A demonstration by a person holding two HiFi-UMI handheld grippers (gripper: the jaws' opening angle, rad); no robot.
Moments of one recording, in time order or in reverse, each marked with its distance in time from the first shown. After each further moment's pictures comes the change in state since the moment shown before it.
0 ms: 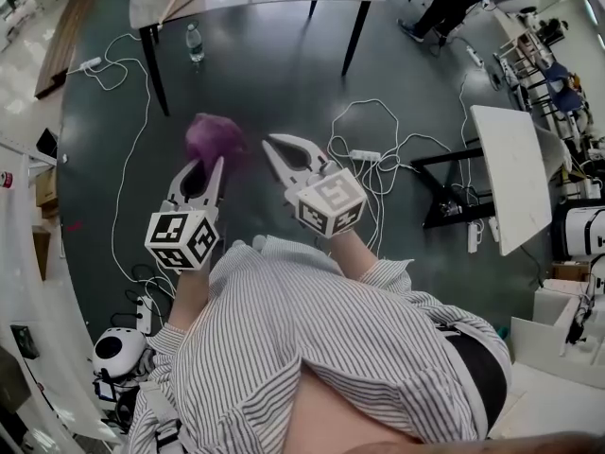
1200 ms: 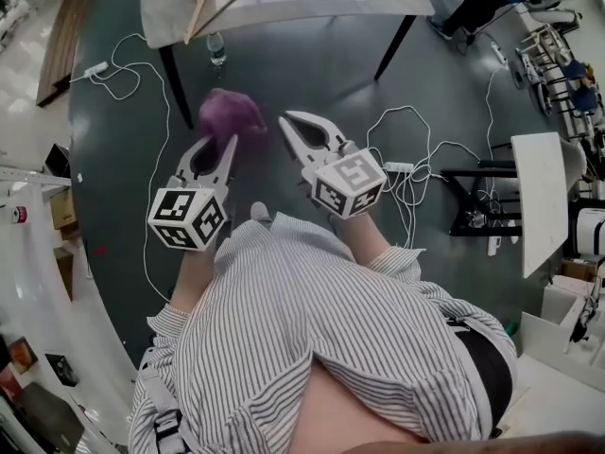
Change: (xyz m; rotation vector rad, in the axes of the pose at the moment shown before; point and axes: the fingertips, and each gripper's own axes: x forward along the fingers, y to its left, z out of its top) left arm 0.162 0.224 0.113 0.012 0.058 -0.088; right arm 0.278 -0.099 0.039 0.045 0.007 -0.037
